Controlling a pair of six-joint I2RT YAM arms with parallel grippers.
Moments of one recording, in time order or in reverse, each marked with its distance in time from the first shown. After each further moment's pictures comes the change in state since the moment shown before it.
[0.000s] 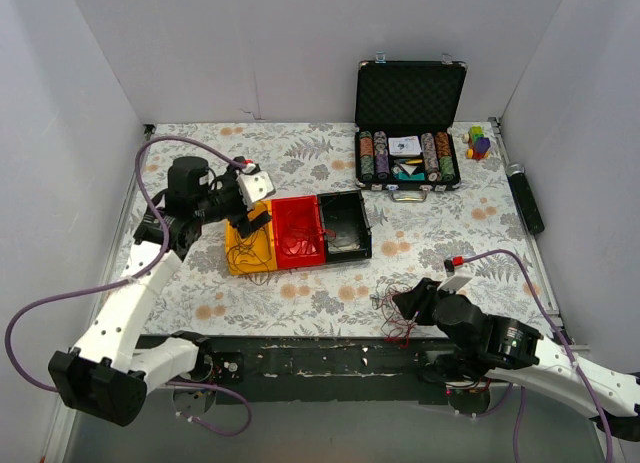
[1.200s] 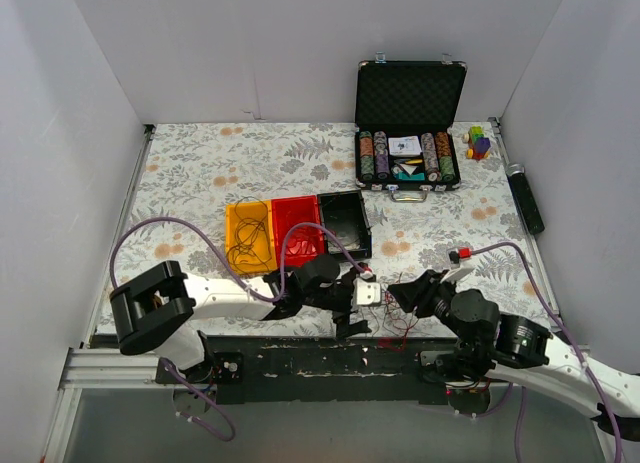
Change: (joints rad) left arm -0.856 0.395 -0.411 0.848 -0.079 -0.468; right arm 0.000 0.033 0.091 0.153 -0.060 -0.100
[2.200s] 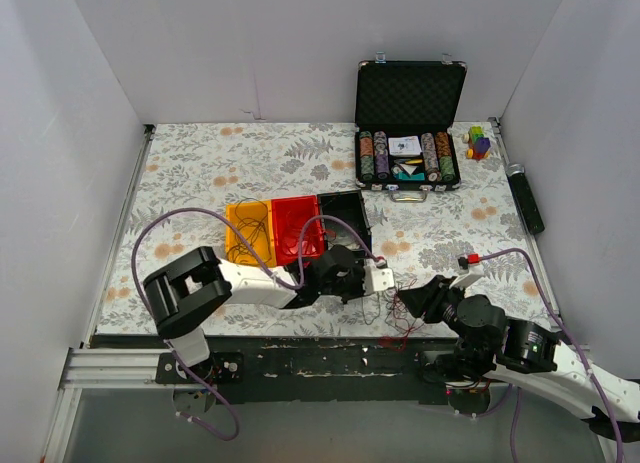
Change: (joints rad) left arm 0.037 0.250 0.120 0.074 -0.249 0.106; right arm 0.000 -0.139 -0.006 -0.176 0.013 0.058
